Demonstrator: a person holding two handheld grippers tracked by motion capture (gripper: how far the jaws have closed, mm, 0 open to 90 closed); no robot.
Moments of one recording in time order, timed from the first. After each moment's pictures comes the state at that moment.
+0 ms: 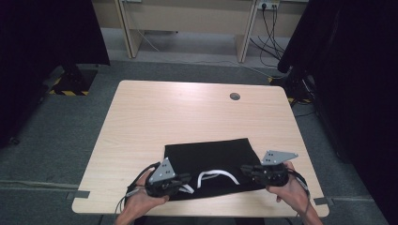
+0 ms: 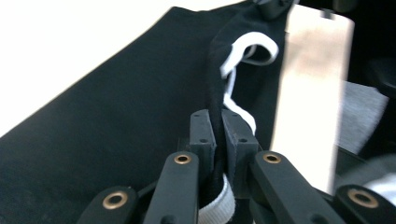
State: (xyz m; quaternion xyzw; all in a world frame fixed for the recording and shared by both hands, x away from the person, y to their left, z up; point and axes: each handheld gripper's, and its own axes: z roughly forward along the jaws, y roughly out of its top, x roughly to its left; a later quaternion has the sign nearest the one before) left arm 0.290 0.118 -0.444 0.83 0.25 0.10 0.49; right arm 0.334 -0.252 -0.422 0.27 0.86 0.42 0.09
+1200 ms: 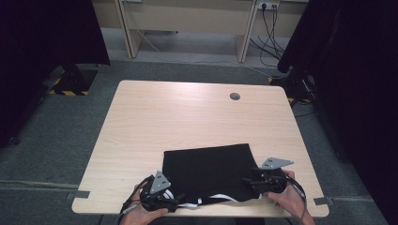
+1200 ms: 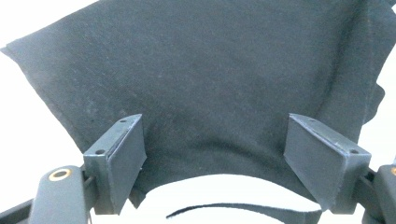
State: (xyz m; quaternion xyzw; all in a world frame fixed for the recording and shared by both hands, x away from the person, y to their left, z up) left arm 0.275 0.127 -0.482 0.83 0.36 0.14 0.40; right arm 0.334 -0.264 -0.468 0.37 0.85 0.35 0.11
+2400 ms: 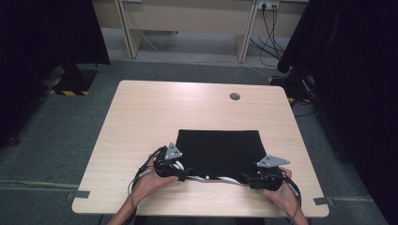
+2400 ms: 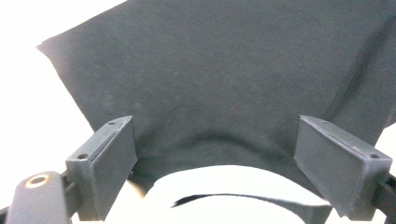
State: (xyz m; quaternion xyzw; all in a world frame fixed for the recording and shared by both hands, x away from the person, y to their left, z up) left arm 0.370 0.107 -0.481 0.84 0.33 0.15 0.41; right arm 0.342 -0.256 -0.472 0.38 0.84 0.35 0.16
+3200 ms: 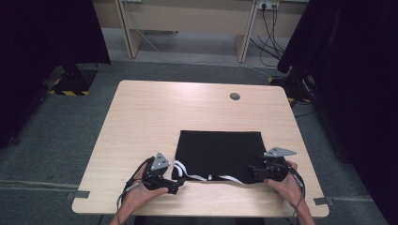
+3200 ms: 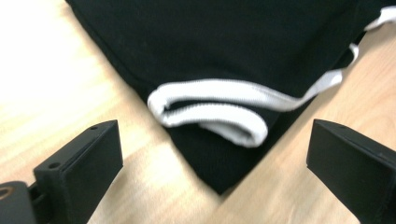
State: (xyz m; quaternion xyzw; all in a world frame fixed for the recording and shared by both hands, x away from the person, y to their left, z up) left arm 0.331 0.133 -0.482 0.82 0.37 0.12 0.42; right arm 0.368 -0.277 -0.471 0.43 0.82 0.35 0.16
